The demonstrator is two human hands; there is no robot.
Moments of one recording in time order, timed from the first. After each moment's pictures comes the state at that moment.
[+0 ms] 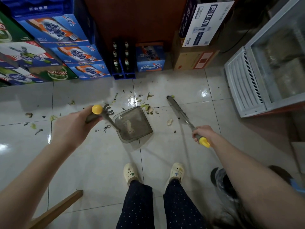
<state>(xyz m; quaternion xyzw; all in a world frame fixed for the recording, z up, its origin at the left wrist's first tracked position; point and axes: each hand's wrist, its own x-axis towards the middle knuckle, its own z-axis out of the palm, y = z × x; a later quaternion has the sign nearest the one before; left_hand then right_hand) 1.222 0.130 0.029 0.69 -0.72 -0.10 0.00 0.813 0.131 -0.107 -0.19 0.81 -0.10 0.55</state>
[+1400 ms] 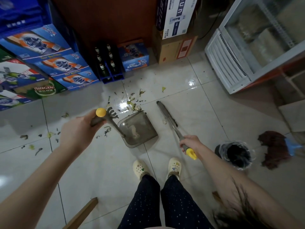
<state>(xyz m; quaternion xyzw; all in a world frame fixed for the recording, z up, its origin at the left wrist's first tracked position) 1.256 0.150 0.027 0.62 -0.78 -0.12 0.02 0.918 0.258 -0.092 -0.08 0.78 -0.20 0.58</state>
